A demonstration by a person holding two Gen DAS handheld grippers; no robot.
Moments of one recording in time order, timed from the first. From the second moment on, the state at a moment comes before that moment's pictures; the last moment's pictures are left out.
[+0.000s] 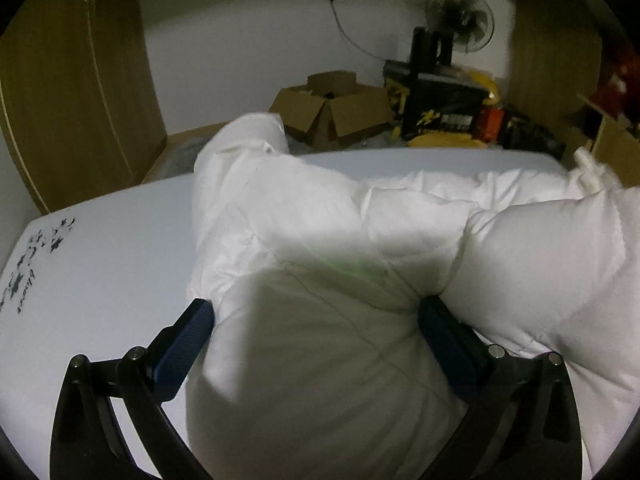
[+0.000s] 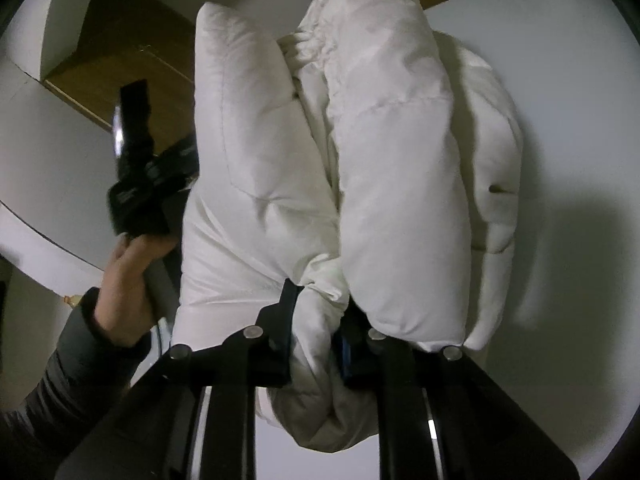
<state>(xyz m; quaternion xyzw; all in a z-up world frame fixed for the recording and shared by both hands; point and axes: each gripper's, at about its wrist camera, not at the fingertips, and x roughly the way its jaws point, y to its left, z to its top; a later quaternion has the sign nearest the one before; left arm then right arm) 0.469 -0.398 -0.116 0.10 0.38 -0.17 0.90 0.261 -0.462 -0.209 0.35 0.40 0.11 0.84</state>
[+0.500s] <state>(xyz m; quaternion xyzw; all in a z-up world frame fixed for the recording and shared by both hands) 0.485 -0.401 -0.134 0.10 0.44 -0.17 0.88 0.256 -0.459 -0.187 0.34 0.45 0.06 0.83</state>
